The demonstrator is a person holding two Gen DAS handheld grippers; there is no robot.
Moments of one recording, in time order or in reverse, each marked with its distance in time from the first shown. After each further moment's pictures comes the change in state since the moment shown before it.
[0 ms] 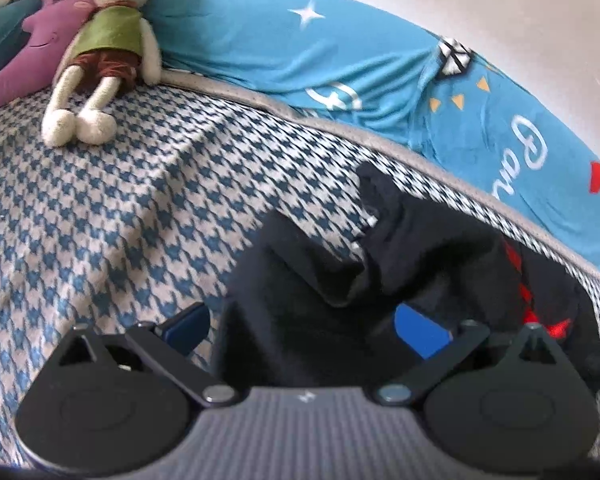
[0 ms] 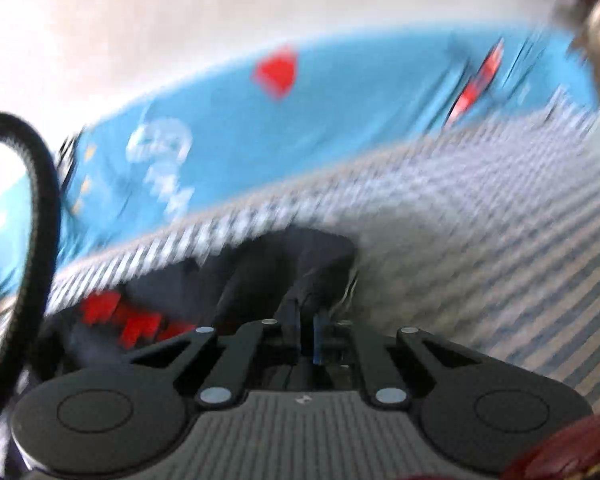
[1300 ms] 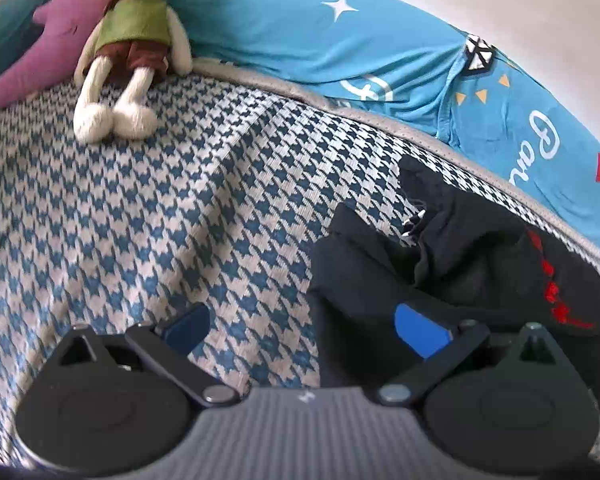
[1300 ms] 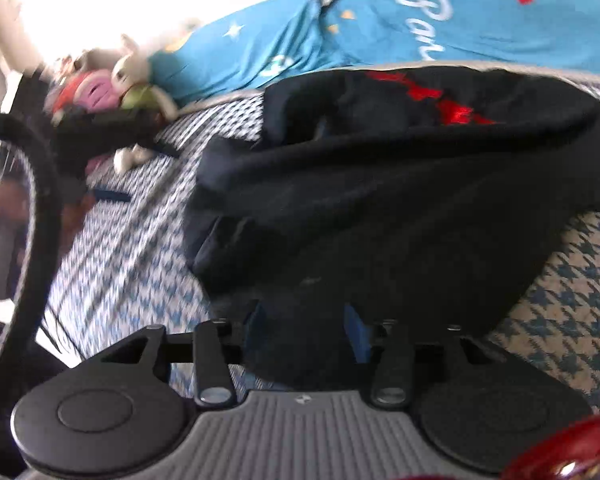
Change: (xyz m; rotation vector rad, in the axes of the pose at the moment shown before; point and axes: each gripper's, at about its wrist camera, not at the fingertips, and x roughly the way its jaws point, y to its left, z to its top) left arm -0.018 0.051 0.015 0.023 0.089 -0.004; right arm -0.103 0.074 -0.154 -0.371 0.324 0.518
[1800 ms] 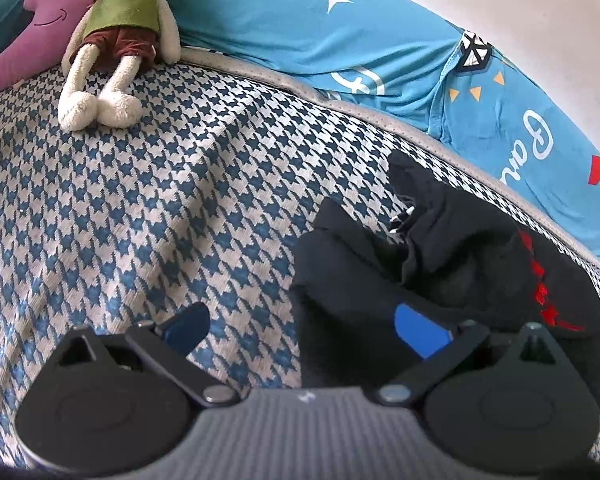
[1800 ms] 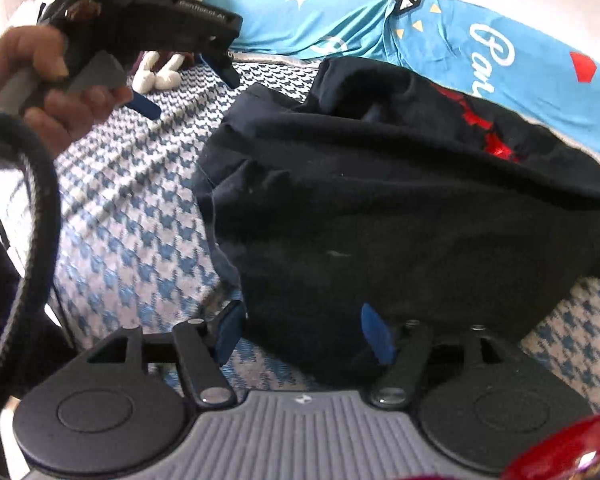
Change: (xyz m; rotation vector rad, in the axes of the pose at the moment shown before) left arm 0.007 -0.004 0.000 -0.012 0.018 -0.032; right arm 0.026 0.036 -0.025 -0.292 0.016 -0.128
